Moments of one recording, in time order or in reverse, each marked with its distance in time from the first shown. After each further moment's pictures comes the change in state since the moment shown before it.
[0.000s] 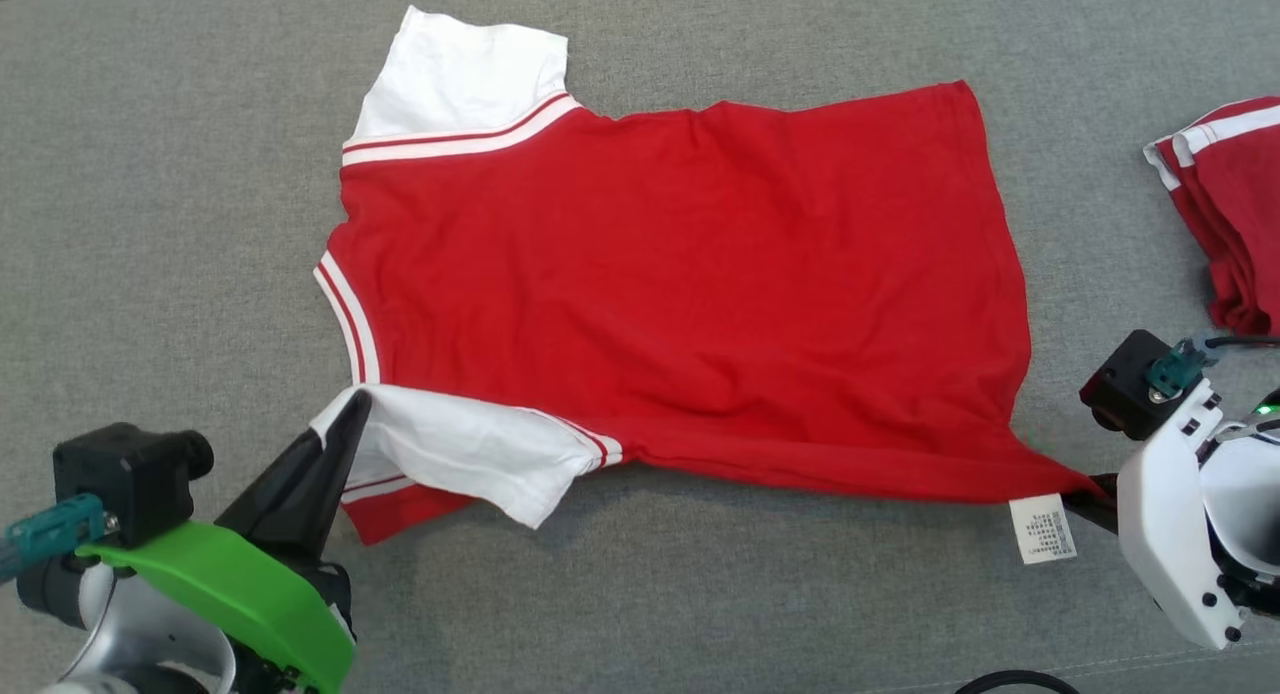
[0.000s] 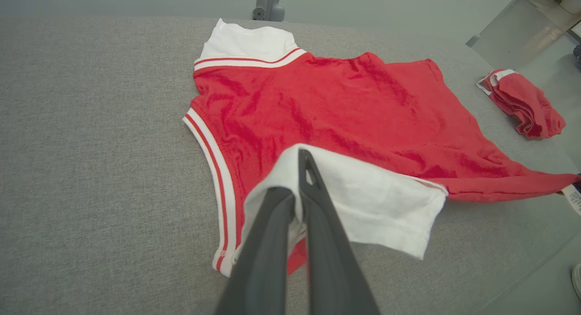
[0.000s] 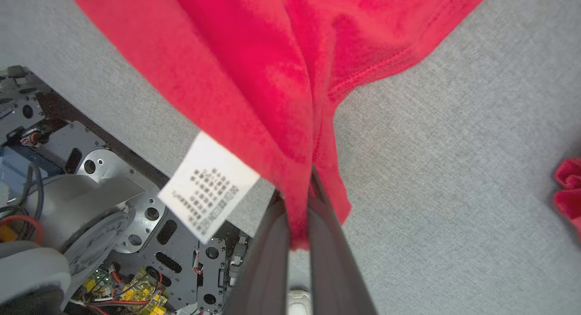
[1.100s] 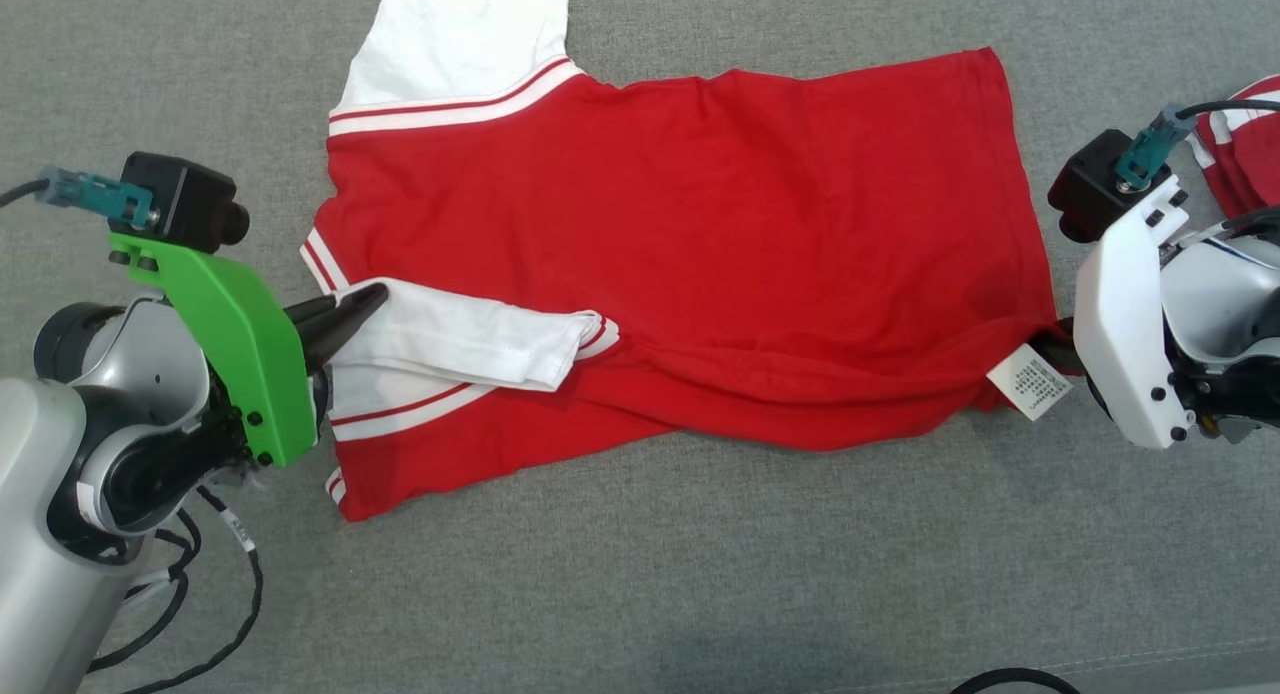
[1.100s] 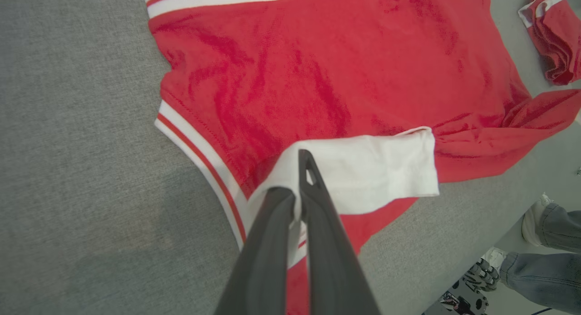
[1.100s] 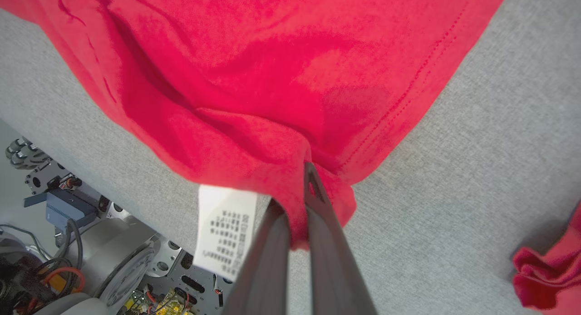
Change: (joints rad) left arm -0.522 -0.030 -0.102 0.433 -0.245 -0.248 0.466; right arm -0.421 0.159 0.095 0.237 0.137 0.000 0.212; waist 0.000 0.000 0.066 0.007
